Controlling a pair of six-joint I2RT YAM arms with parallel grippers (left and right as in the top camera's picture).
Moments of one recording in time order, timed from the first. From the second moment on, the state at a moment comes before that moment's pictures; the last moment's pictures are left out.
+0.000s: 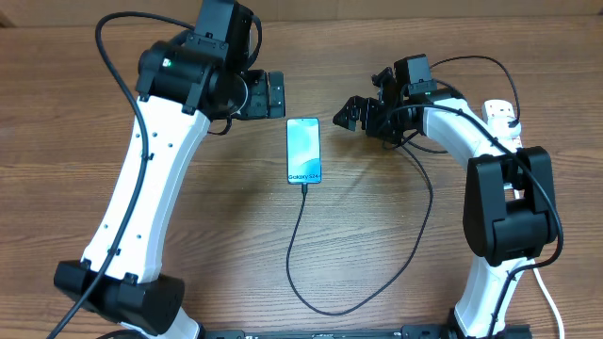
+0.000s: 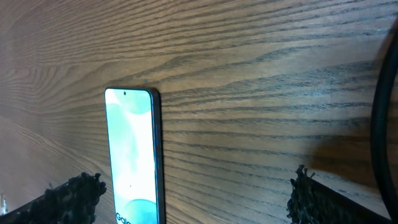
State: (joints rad) left arm -0.33 1.77 2.00 -1.35 0.02 -0.38; right arm 0.18 2.07 1.43 -0.51 -0.54 0.36
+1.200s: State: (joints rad) left arm -0.33 1.79 2.00 -1.35 0.01 -0.37; right arm -0.33 1.80 2.17 -1.09 0.18 0.35
